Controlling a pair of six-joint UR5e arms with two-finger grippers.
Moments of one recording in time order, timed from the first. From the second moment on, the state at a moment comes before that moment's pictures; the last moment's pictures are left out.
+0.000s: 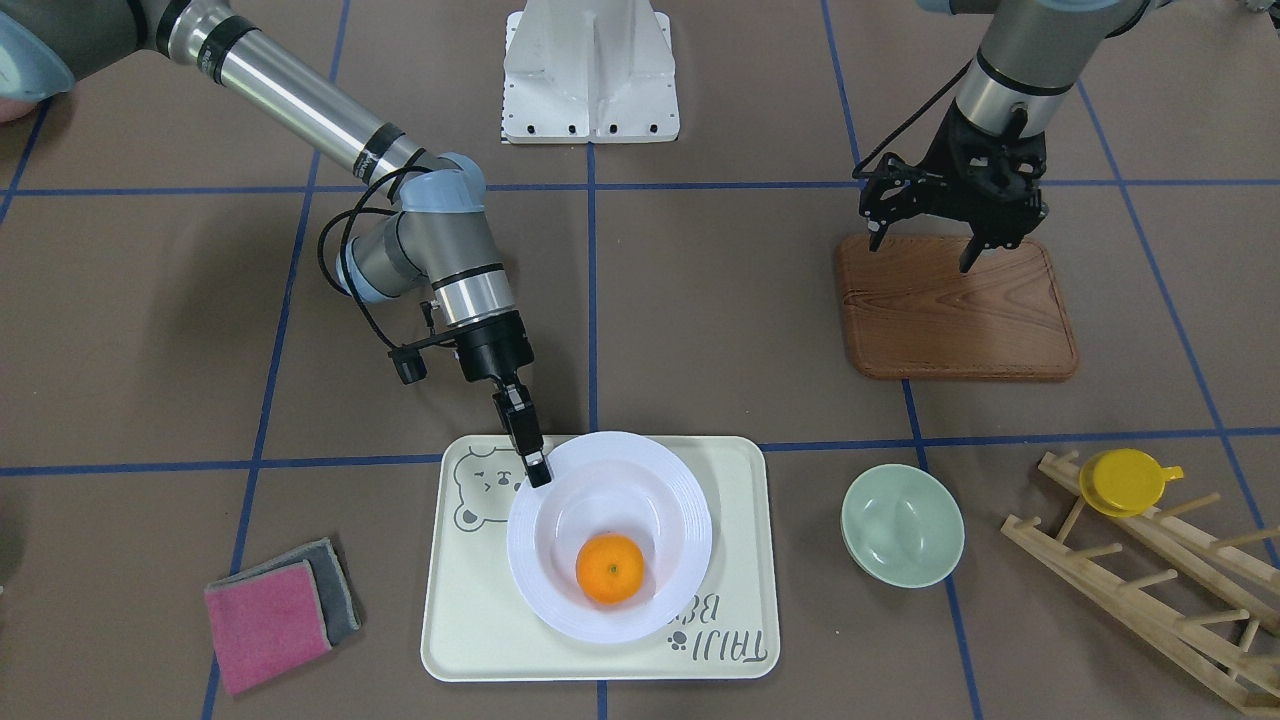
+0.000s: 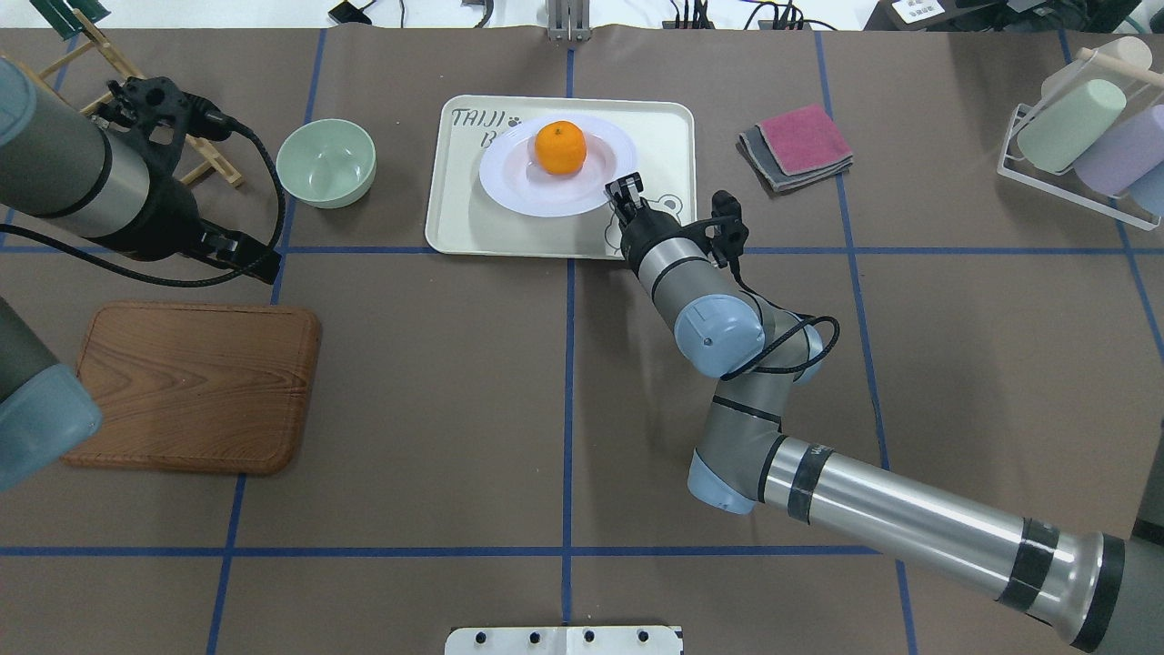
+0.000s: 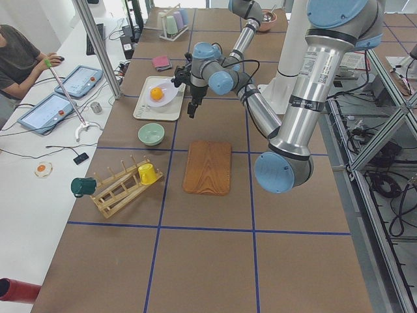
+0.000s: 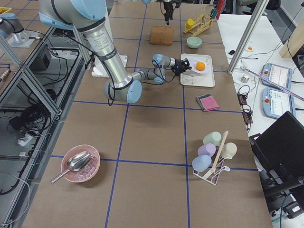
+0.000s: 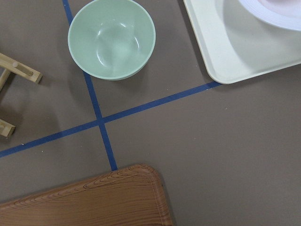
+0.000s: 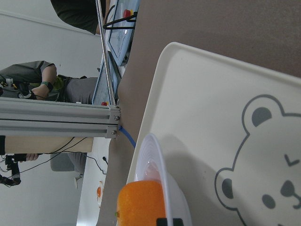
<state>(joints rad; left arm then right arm) -0.85 -1.87 -2.10 -1.49 -2.02 -0.65 0.48 -0.86 1.10 -0.39 1.03 2.30</state>
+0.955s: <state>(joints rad) -0.87 -1.81 -2.16 -1.47 -2.01 -0.59 0.39 -1.14 1.48 -0.38 1.11 2.09</state>
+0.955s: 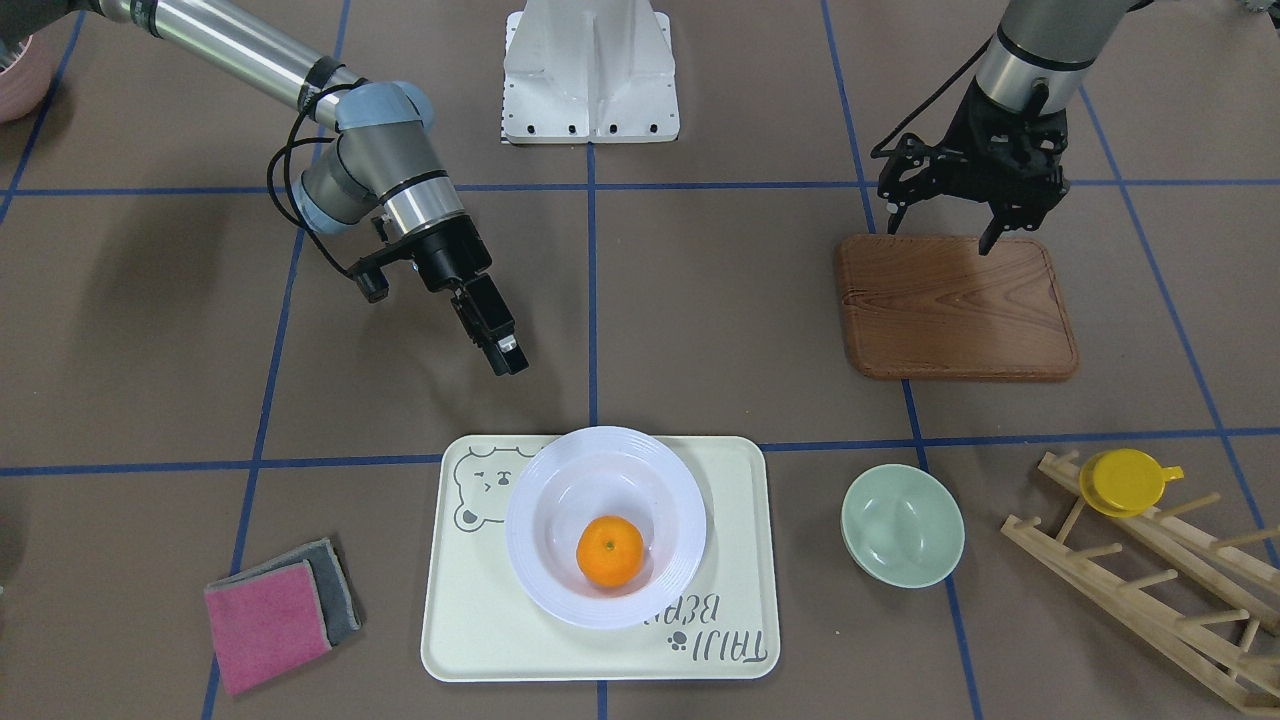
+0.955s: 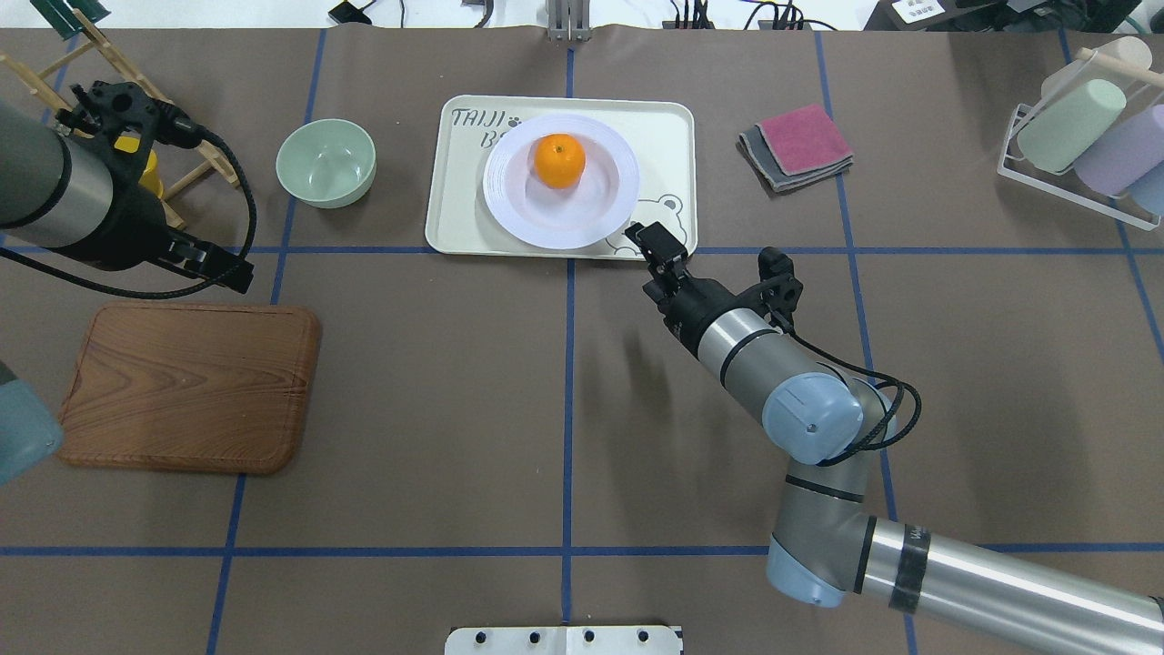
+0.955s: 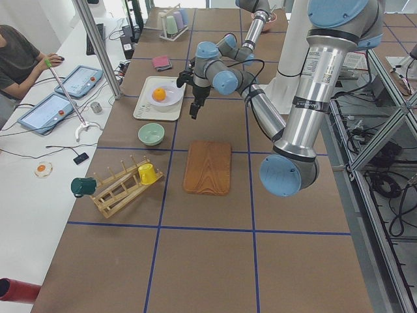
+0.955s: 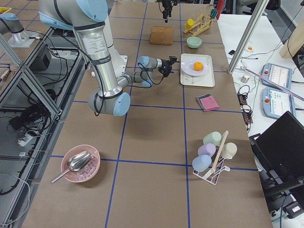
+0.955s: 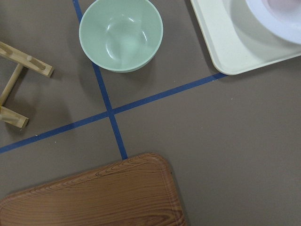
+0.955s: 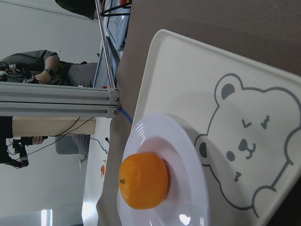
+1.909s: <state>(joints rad) -1.06 -1.68 -2.14 -1.46 -2.12 -0.09 0.97 -1.40 1.73 -0.83 2.10 0.92</state>
